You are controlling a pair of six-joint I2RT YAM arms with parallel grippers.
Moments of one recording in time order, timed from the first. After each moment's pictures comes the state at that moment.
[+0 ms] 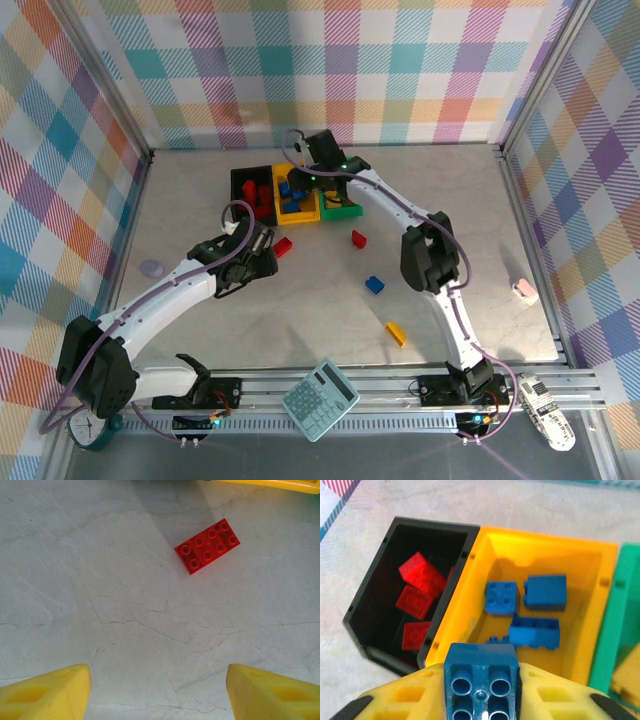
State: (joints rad) left arm -0.57 1.25 0.93 -0.76 -0.27 -0.73; right arm 0.62 2.37 2.25 -0.59 -0.14 0.27
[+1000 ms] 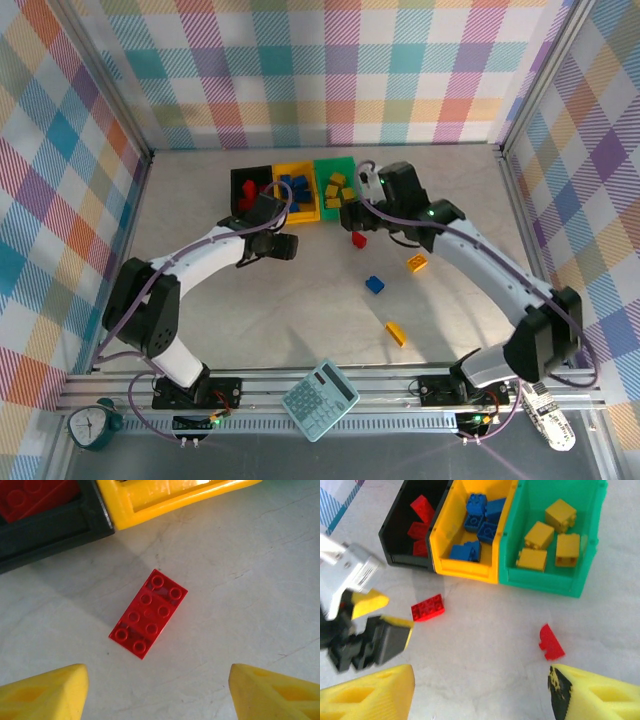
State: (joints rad) left arm -0.48 1.63 1.09 -0.52 -0.10 -0.21; right arm 0.58 1.40 1.26 -0.57 -0.11 0.28
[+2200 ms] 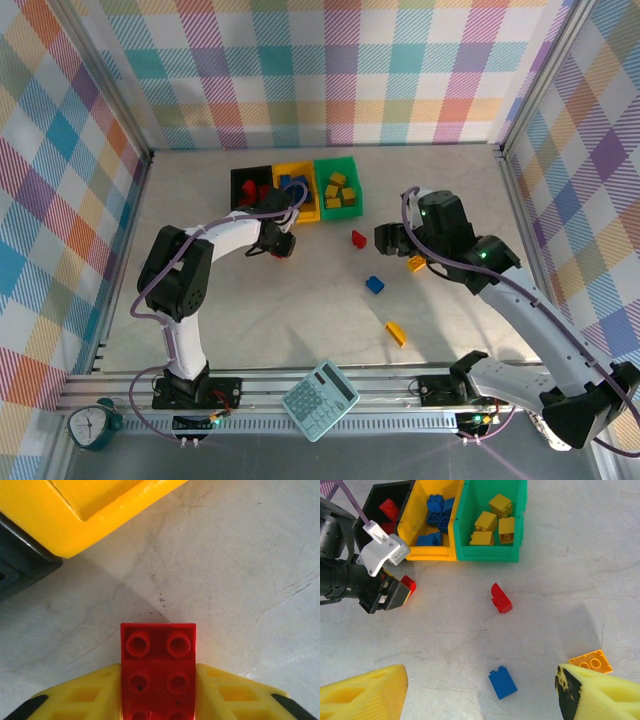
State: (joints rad) left arm -0.43 1.90 1.24 -0.53 -0.04 -0.03; right arm 0.57 1.05 1.12 -0.76 0.05 0.33
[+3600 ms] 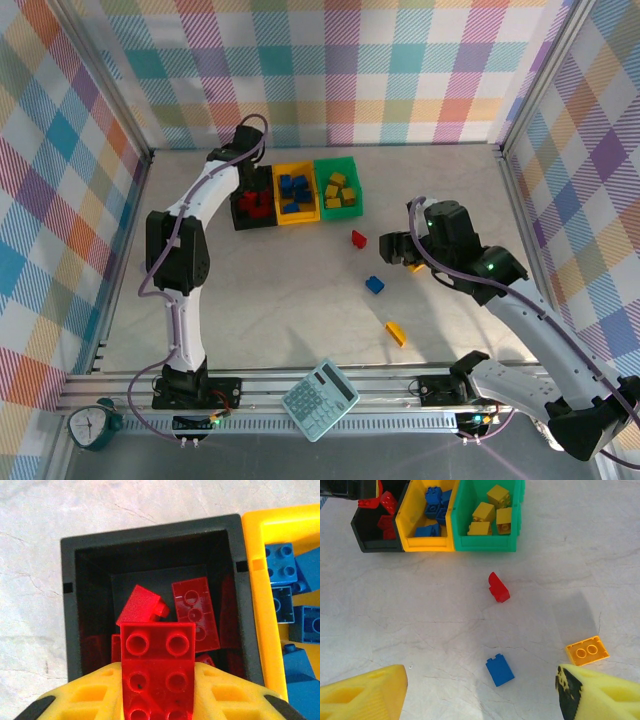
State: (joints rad) left arm -0.23 2.12 1.88 -0.79 -0.20 -0.19; right arm 0.57 0.98 1.06 -0.77 0.04 0.33
